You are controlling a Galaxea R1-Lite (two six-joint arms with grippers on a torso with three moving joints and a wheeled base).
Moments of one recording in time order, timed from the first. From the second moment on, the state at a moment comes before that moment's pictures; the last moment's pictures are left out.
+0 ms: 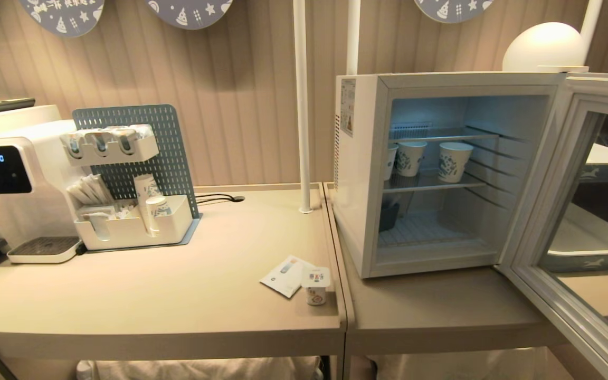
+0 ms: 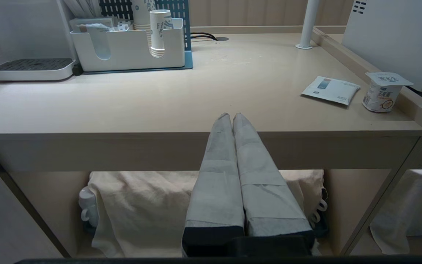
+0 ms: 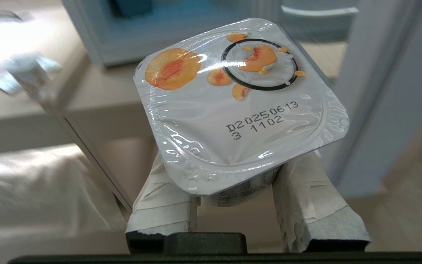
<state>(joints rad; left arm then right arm) 0.00 0.00 0.00 0.00 0.00 -0.01 -0.01 0.01 -0.22 0.39 -0.06 0.05</state>
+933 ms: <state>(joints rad) 0.00 0.00 0.00 0.00 0.00 -0.01 -0.01 0.00 -0.05 0.12 0.02 -0.05</state>
